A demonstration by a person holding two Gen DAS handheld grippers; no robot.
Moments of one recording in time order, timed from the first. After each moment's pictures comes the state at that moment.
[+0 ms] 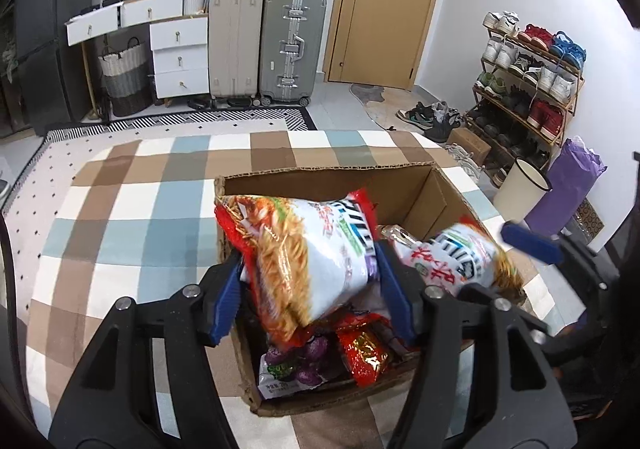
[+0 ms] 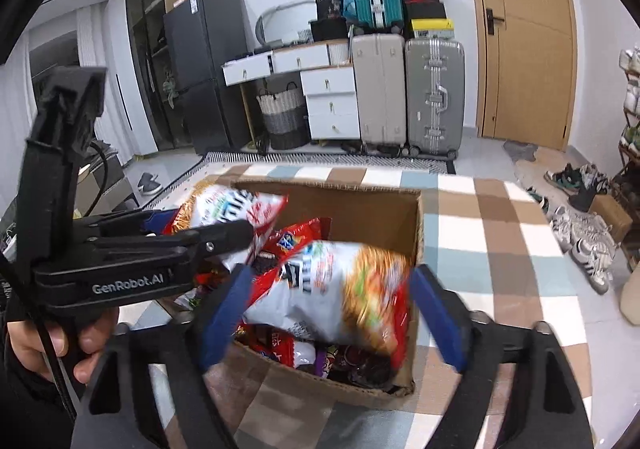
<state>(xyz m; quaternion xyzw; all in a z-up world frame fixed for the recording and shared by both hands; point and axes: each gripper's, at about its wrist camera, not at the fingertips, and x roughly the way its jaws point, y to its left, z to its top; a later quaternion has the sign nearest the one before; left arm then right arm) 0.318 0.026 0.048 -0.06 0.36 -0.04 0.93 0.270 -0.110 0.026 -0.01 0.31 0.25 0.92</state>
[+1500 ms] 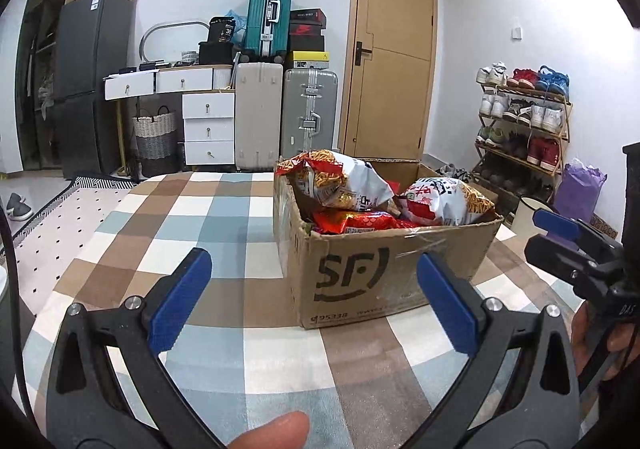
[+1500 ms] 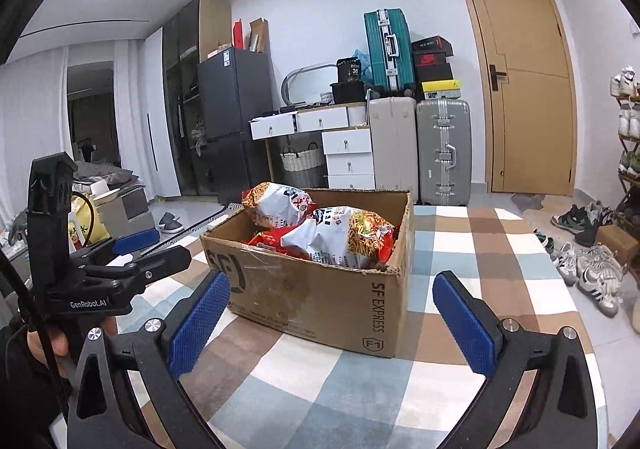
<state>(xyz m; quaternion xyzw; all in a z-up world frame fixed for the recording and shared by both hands) 0.146 0.039 0.010 -0.04 0.19 0.00 0.98 0.162 -0.160 -0.001 0.01 0.18 0.28 0.94</state>
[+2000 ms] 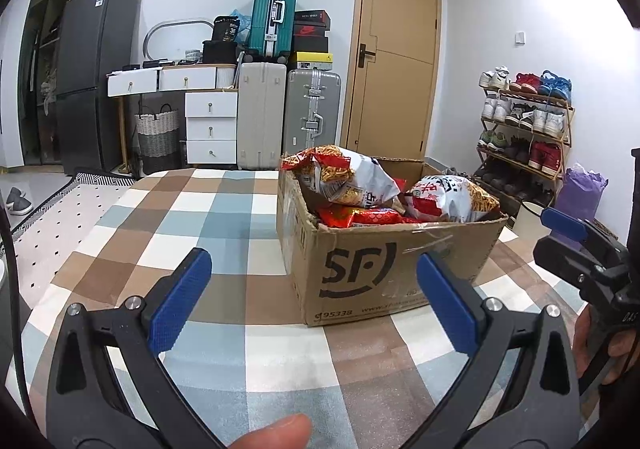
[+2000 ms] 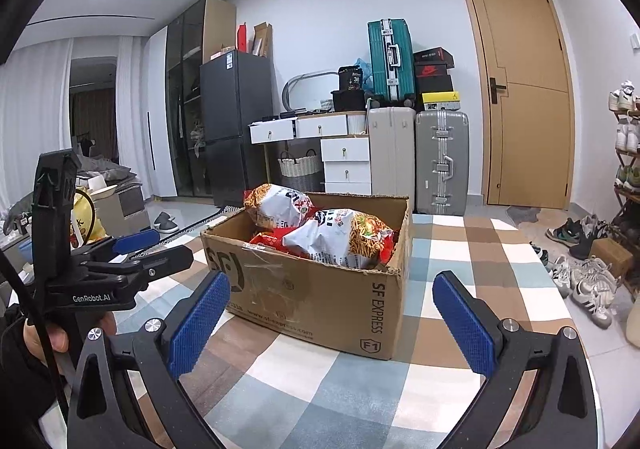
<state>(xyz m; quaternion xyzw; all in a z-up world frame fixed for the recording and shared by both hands) 0.151 0.044 0.004 -0.05 0.19 0.00 0.98 0.155 -0.157 -0.003 -0.01 0.16 0.28 0.95</state>
